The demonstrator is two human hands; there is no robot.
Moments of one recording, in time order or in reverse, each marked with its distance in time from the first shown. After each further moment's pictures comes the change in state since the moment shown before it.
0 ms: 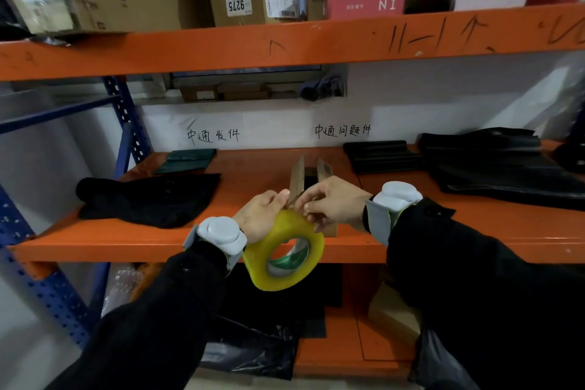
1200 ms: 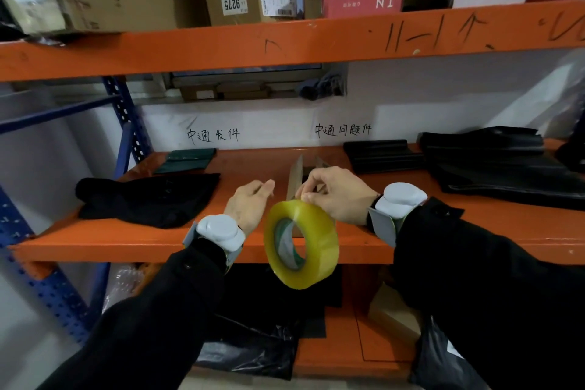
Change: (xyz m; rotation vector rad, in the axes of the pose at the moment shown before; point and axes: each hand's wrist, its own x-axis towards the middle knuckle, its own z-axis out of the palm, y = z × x) left_hand 0.012 -0.010 0.000 -0.251 0.278 -0.103; right_hand -0.001 0.003 -0.016 -0.408 0.222 -0.328
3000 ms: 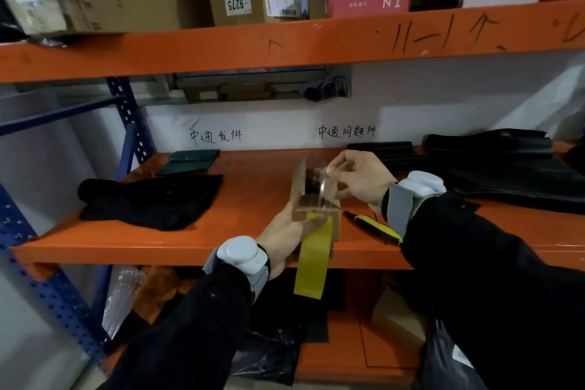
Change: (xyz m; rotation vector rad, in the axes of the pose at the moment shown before) left_hand -0.026 0.000 0.056 -0.554 -0.444 -0.140; right_hand 0.014 0.018 -0.016 0.455 0.259 0.284
